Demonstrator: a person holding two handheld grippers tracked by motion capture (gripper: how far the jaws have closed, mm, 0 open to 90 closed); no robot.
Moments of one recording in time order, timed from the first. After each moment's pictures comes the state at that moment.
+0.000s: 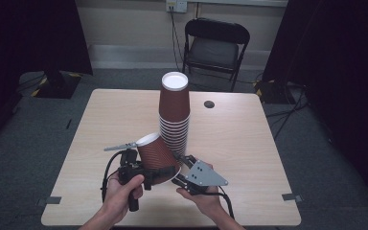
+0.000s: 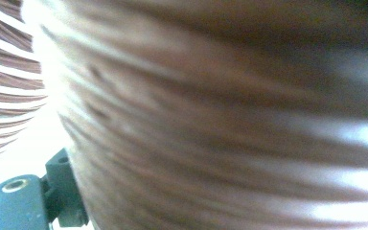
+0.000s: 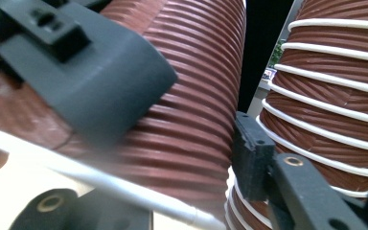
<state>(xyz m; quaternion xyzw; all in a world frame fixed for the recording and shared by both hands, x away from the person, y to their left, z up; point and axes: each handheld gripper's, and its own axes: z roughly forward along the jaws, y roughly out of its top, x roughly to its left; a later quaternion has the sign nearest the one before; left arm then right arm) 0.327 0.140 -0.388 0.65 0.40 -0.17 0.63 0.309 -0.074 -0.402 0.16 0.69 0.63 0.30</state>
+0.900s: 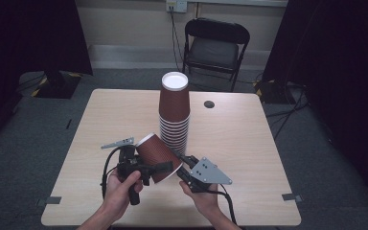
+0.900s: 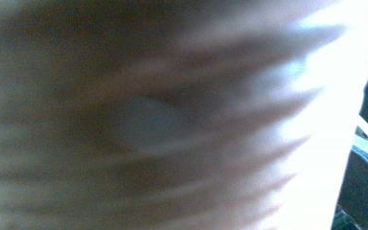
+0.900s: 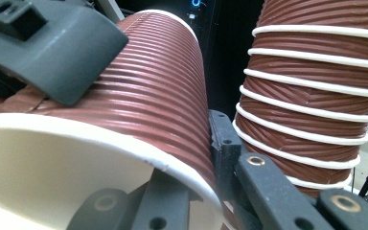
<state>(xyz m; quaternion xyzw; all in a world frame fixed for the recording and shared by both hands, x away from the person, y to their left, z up) 0.337 0.144 -0.386 0.64 0.36 -0.14 0.66 0.311 -0.079 -0.400 0.20 0.67 0.65 0.30</state>
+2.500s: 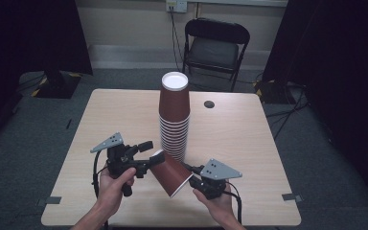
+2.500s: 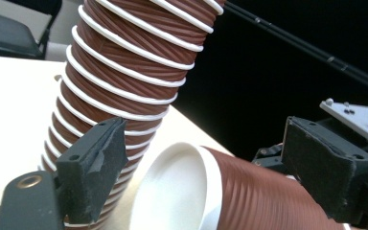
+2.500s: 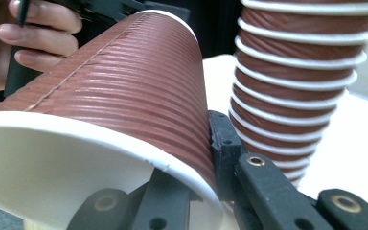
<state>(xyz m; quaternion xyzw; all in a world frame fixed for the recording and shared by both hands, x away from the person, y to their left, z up) 0.337 0.165 -0.377 0.66 0.35 0.03 0.66 0.307 -0.116 -0.410 0.25 0.75 0.58 0.19</state>
